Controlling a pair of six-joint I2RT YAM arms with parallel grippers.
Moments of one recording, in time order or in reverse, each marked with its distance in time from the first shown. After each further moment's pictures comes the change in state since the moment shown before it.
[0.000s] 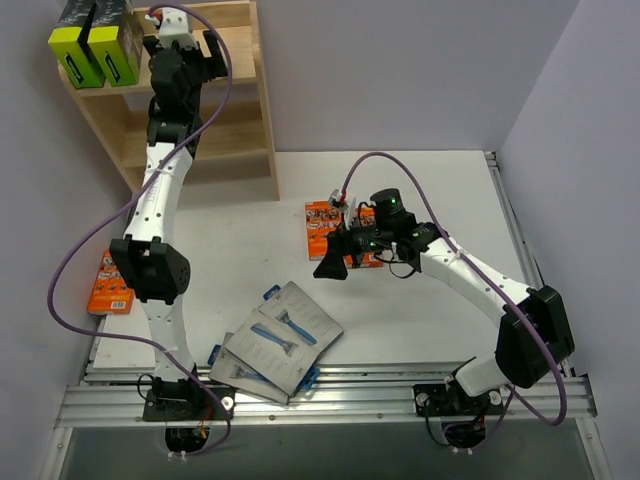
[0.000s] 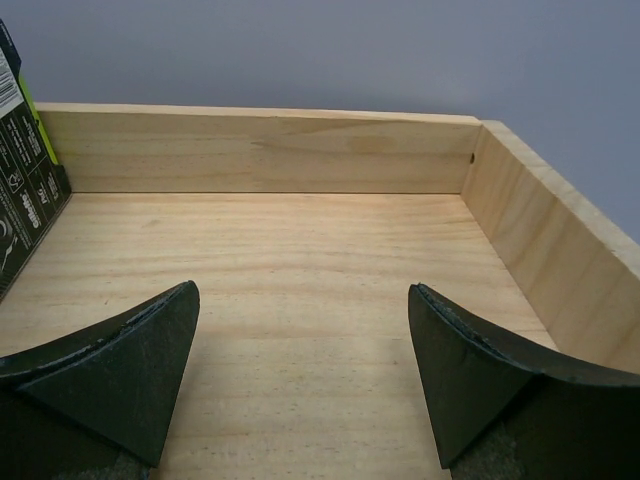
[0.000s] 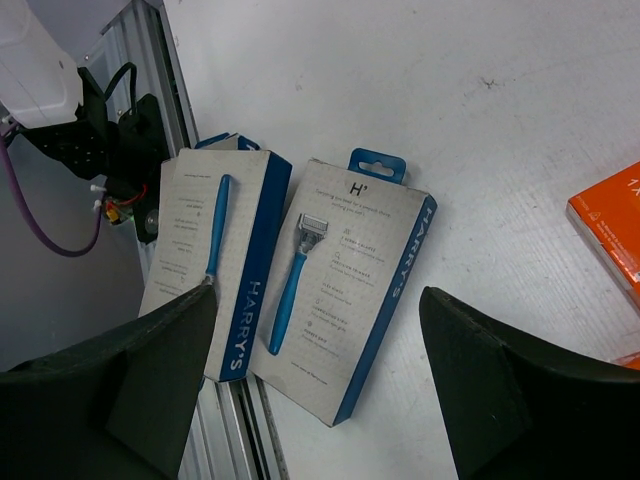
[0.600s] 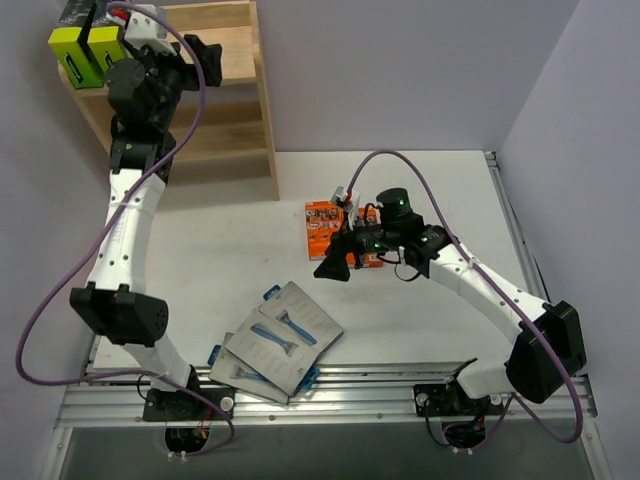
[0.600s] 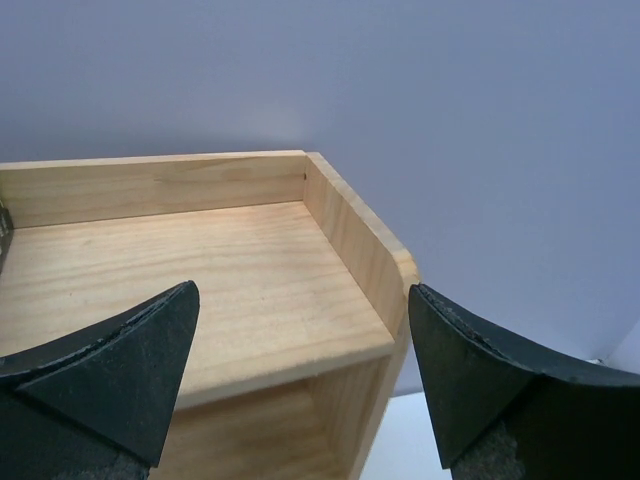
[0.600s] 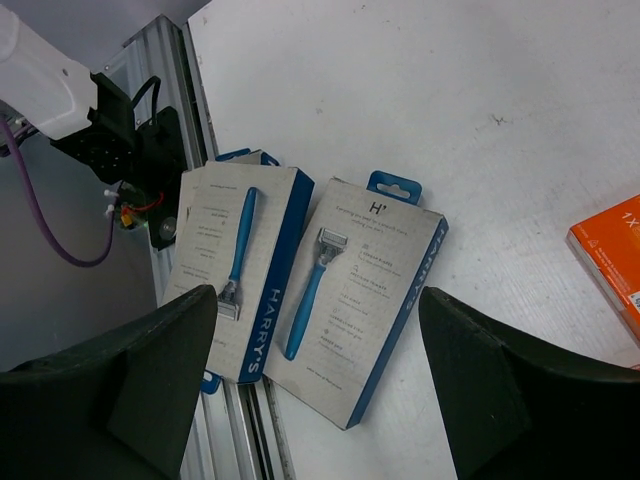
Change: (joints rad) left arm 0.025 -0.433 -0.378 0.018 0.292 -0.128; right arm 0.020 -0.083 -0.002 -0.002 0.003 0.002
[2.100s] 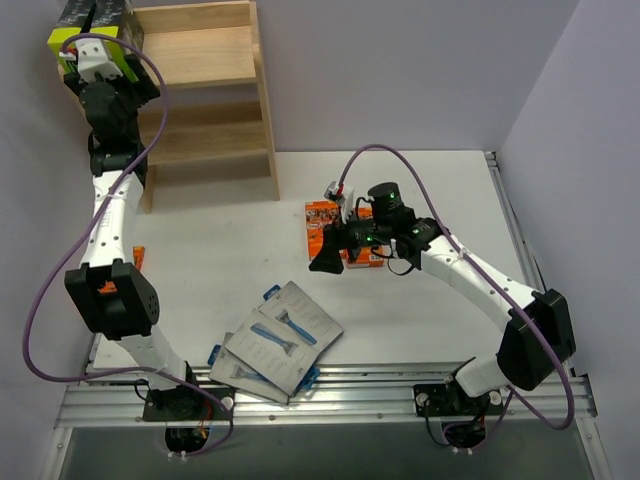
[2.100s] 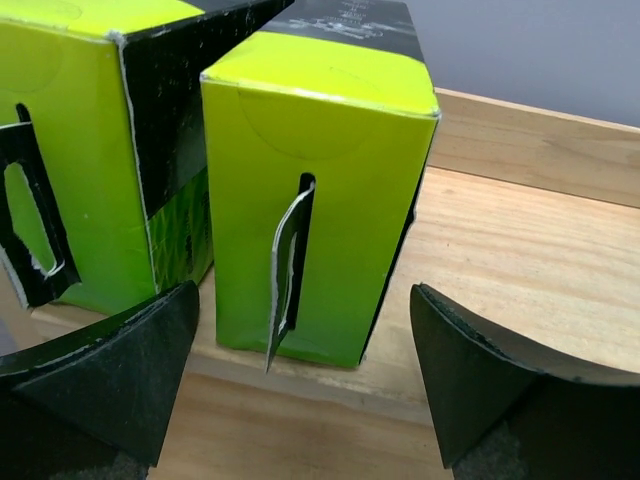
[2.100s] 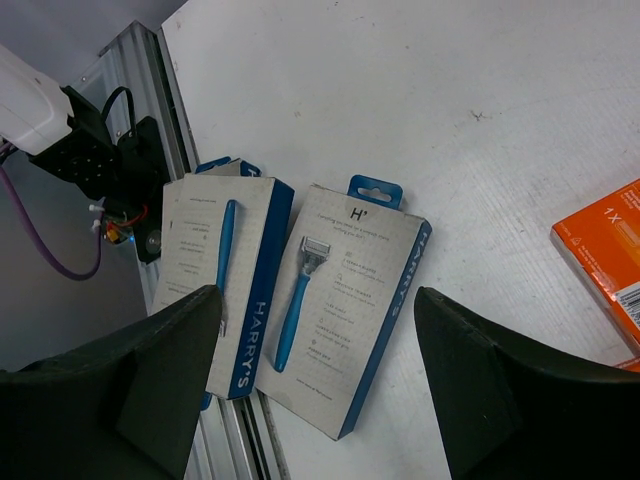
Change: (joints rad) left arm 0.236 0.127 -0.143 0.202 -0.303 0.052; right arm 0.015 0.084 0.073 -0.025 0.053 0.023
